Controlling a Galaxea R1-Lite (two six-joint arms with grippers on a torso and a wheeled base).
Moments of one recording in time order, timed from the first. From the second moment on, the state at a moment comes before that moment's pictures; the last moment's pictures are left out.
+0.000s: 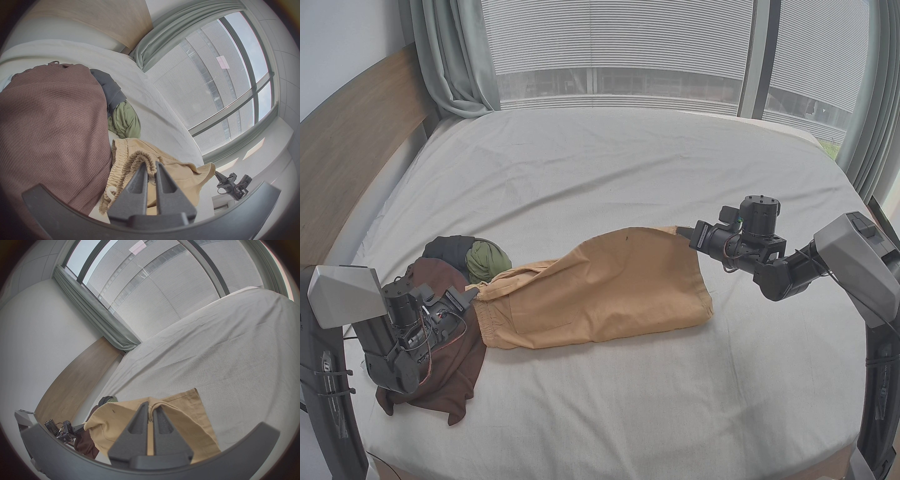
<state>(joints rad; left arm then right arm) -0.01 2.33 -0.59 -1.55 -0.29 -0.82 0.26 2.36 -1.41 -0.76 0.34 0.49</state>
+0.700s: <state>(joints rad) -0.01 2.36 -0.64 -1.55 -0.27 -0.82 0.26 2.40 -1.43 -0.83 0.32 0.49</state>
